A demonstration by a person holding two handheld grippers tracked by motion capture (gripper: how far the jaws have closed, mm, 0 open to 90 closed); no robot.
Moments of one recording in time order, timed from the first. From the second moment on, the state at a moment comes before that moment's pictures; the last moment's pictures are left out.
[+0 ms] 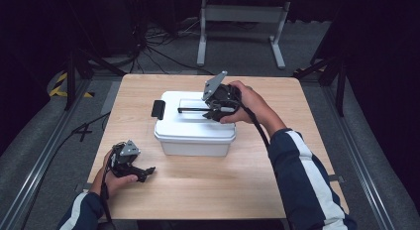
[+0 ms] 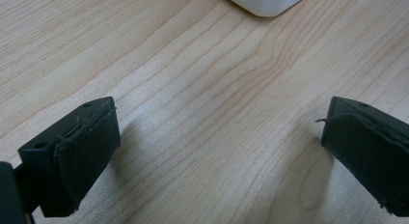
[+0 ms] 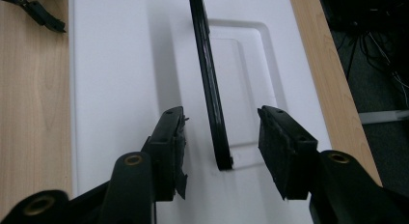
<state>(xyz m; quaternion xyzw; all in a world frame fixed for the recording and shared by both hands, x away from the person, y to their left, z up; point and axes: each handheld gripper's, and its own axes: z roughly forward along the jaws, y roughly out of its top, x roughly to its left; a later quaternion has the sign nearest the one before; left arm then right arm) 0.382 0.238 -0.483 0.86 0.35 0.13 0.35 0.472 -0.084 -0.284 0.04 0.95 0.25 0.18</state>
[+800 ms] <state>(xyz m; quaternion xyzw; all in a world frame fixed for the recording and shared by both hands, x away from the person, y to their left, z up) 0.381 0.238 -0.483 0.86 0.35 0.13 0.35 0.478 -0.063 -0.290 0.01 0.96 0.21 0.19</state>
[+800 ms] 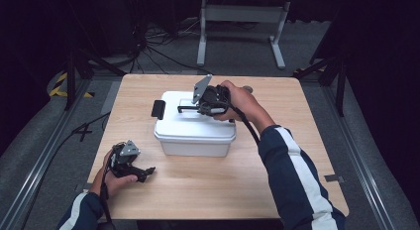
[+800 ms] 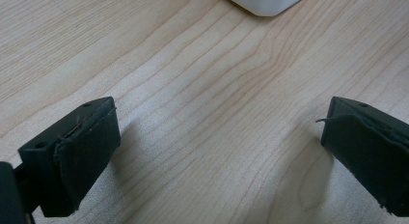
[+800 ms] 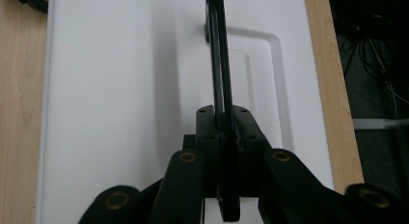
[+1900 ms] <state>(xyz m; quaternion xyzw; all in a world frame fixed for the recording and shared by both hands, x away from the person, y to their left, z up) 0.381 0.238 -0.482 0.86 0.35 0.13 0.35 0.468 -0.097 -0.259 0.02 0.93 0.27 0.23</state>
